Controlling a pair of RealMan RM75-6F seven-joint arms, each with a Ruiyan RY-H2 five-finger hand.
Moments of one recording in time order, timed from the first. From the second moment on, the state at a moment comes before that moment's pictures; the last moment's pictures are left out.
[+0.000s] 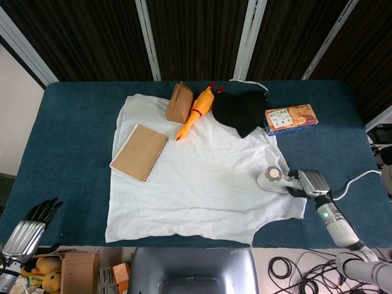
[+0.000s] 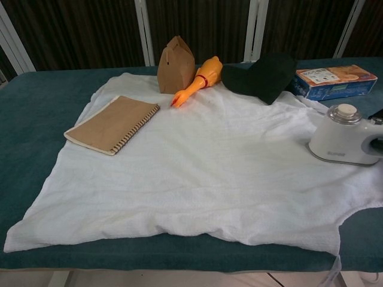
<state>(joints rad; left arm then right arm) -0.14 -1.18 0.11 -1.34 1.63 1.37 -0.16 0.49 -1.39 0.05 -1.14 -1.32 0.87 0.28</state>
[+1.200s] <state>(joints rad) -0.09 -1.17 0.09 -1.45 1.62 1.47 -0.13 0.22 -1.13 0.00 -1.45 -1.51 1.43 0.02</state>
